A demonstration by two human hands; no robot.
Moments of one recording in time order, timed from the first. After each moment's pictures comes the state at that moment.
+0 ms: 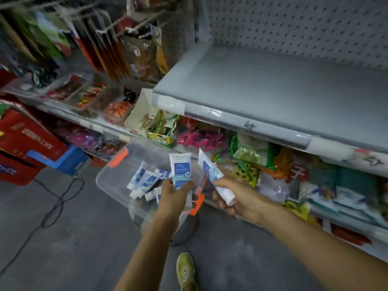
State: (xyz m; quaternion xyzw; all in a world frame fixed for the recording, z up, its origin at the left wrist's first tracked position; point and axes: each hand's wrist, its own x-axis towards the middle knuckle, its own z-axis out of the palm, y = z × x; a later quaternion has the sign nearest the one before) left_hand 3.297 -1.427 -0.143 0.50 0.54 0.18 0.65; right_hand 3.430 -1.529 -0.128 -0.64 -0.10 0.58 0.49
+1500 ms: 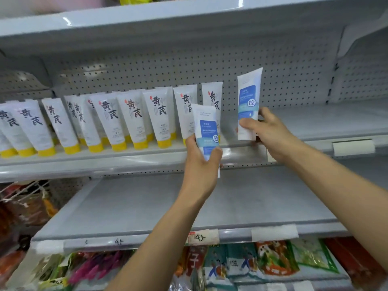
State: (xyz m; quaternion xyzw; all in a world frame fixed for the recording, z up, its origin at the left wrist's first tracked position) left_hand 3.567 -1.715 0.181 0.73 0.04 0.32 0.60; right_hand 3.685 -1.841 0.220 -0.69 -0.24 -0.01 0.69
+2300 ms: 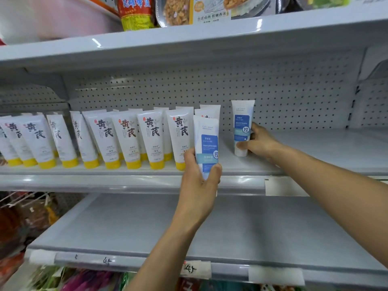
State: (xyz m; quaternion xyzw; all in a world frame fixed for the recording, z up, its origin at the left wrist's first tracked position) left_hand 3.608 -1.730 0.188 0.75 0.05 0.39 0.53; right_hand 3.806 -1.827 0.233 -0.80 -0.29 0.01 0.53
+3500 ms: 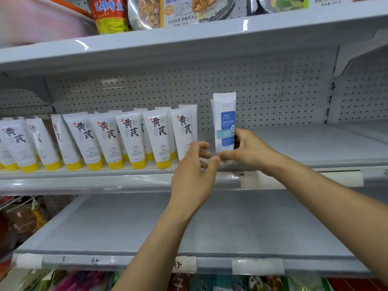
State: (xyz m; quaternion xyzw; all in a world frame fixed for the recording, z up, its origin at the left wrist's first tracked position) left_hand 3.626 -1.763 0.202 0.84 0.08 0.36 0.40; right_hand 3.734 -1.879 0.241 -0.79 -0.37 0.01 0.49
